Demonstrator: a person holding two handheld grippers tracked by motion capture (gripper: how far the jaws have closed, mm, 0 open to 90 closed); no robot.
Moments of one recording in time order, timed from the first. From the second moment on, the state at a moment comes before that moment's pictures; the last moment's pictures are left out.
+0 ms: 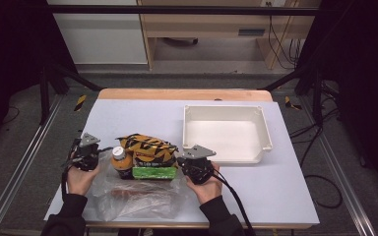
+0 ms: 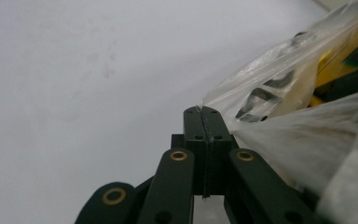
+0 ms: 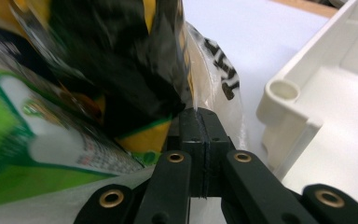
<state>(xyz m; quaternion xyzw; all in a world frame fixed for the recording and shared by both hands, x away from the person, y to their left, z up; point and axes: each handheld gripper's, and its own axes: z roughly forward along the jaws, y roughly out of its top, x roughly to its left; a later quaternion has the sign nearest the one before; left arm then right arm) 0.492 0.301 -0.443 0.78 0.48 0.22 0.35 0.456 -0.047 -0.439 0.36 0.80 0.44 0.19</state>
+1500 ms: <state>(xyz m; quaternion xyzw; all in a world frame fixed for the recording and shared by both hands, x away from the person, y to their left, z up) 0.443 0.340 -0.379 0.66 0.50 0.26 0.49 0.427 -0.087 -0.388 0.33 0.75 0.53 0.21</state>
